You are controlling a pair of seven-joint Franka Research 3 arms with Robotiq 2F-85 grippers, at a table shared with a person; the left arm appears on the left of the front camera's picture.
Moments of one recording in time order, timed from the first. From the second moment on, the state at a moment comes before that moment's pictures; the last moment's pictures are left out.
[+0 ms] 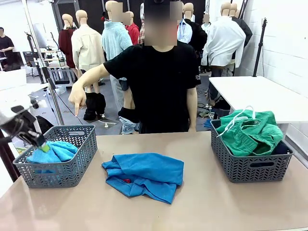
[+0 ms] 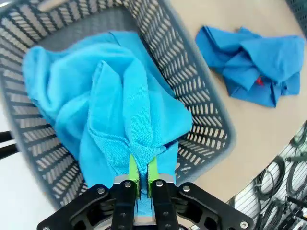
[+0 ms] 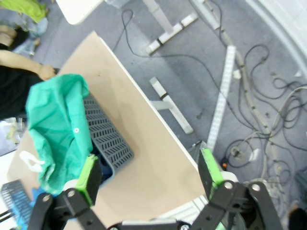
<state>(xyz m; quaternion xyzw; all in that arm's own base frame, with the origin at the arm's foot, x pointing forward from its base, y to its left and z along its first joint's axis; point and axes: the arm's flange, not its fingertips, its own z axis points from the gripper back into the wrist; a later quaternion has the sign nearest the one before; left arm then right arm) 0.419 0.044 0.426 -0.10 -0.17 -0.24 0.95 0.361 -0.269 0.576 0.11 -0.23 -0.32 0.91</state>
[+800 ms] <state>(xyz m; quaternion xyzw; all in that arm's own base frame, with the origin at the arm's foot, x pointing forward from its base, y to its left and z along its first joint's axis) 0.416 0.030 0.460 -0.06 -0.12 -0.32 0.94 0.361 -0.269 0.576 0.11 -0.23 -0.32 0.91</state>
